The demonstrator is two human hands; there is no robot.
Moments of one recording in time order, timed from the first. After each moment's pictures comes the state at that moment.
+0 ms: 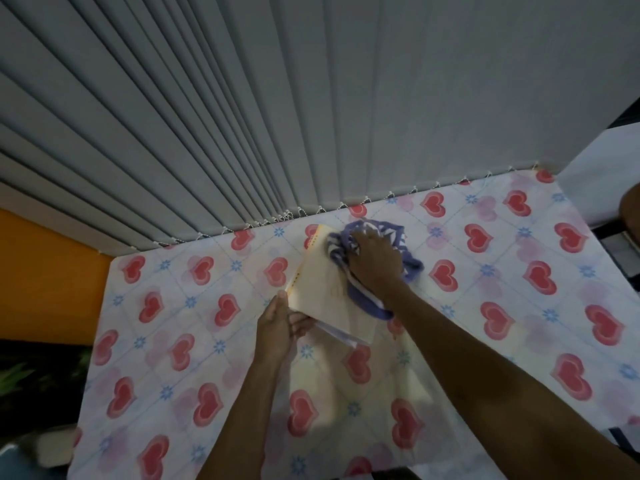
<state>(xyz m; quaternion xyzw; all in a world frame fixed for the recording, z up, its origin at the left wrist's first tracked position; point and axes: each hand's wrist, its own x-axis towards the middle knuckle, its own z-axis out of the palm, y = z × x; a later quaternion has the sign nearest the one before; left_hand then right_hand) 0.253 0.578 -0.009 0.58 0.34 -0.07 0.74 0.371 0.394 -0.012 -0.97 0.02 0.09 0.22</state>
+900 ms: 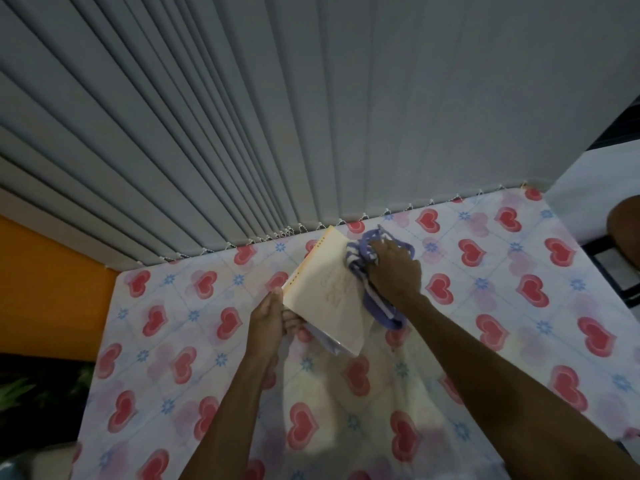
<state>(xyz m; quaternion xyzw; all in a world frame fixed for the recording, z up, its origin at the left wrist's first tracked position) 0.271 0.595 0.016 0.69 0.26 -0.05 0.68 0.361 0.360 0.003 -0.98 0.03 0.02 0.21</state>
